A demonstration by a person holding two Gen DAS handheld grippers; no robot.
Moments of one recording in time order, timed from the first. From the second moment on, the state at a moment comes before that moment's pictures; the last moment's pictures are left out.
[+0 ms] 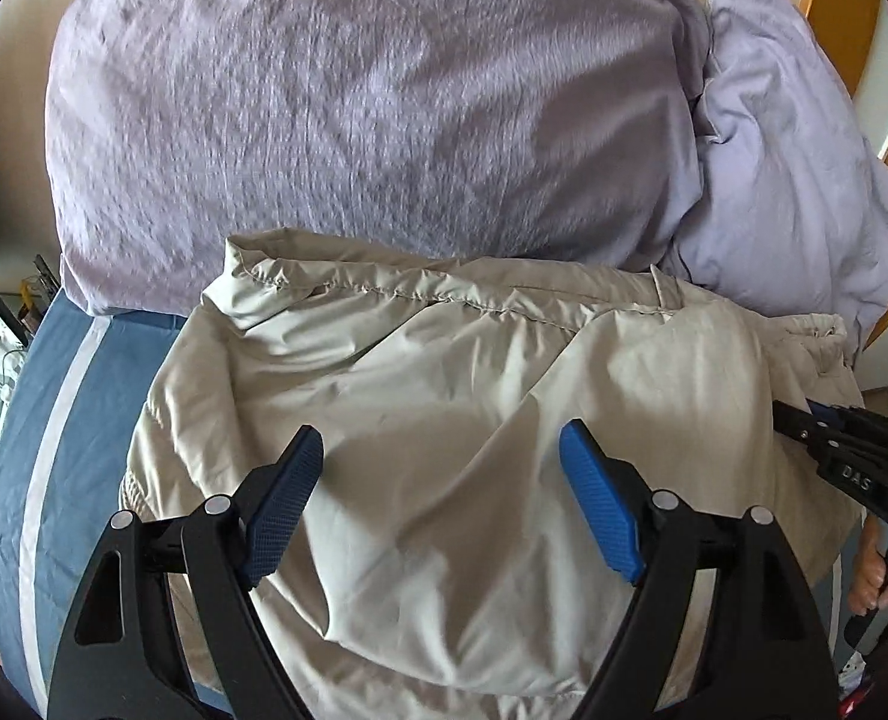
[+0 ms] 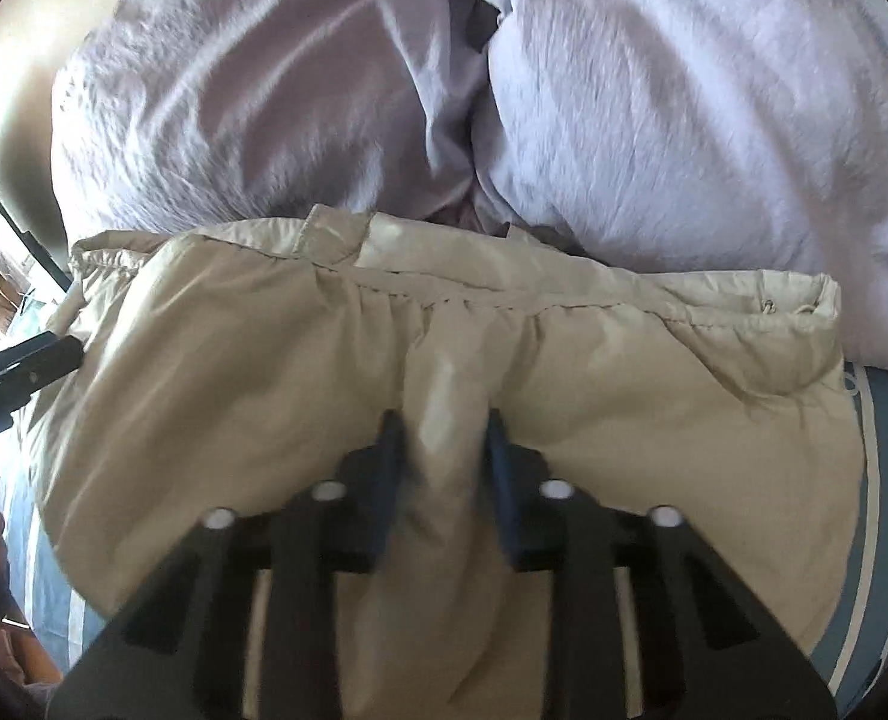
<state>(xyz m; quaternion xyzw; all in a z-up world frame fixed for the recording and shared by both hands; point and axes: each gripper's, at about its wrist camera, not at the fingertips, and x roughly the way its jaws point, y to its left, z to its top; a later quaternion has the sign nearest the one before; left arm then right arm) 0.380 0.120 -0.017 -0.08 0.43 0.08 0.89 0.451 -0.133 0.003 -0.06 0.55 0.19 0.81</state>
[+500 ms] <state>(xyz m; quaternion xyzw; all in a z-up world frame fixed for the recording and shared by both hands) 0.390 0.108 -0.013 -0.07 0.43 0.08 0.90 0.487 -0.132 -0.002 -0.04 0.53 0.14 0.83</state>
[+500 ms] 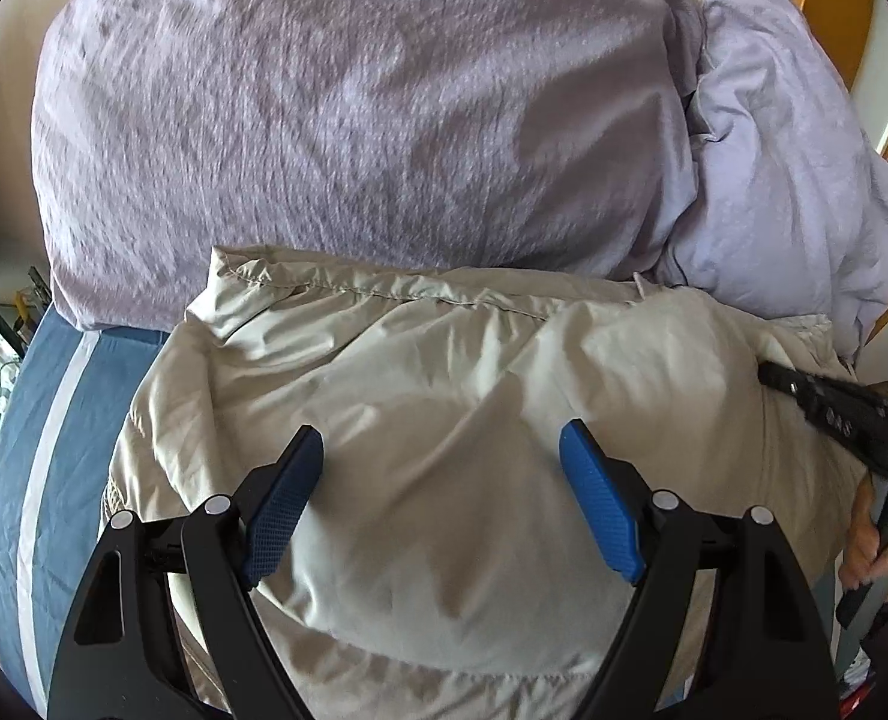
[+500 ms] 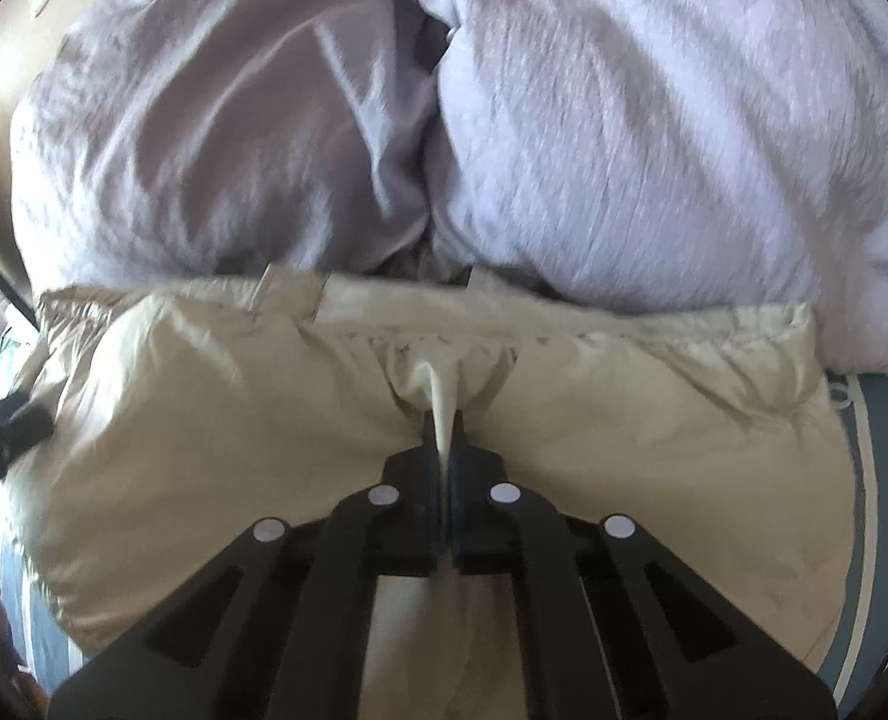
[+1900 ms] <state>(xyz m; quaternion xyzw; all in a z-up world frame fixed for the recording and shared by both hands) 0.465 0.128 -0.079 -0.04 0.44 0.15 0.88 0.481 -0.250 -0.022 -0.04 0.50 0.00 0.86</state>
